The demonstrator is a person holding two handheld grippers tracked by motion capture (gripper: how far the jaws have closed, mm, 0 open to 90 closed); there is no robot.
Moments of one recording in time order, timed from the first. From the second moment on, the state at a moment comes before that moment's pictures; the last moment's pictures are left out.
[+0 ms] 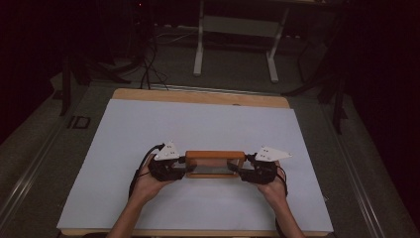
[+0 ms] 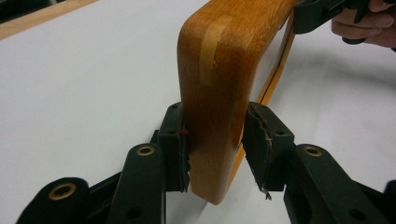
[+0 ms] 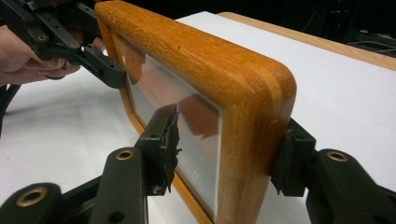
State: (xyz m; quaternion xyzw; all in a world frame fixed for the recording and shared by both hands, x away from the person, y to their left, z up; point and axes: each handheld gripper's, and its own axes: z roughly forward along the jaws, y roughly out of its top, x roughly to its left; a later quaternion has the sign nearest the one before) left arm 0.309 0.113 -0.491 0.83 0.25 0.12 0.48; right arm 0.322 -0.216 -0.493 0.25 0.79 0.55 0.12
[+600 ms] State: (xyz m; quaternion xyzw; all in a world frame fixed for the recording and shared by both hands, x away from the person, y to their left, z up) left arm 0.313 0.117 -0.492 0.83 0.26 0.08 0.49; right arm 0.324 -0.217 -0.494 0.25 0.79 0.55 0.10
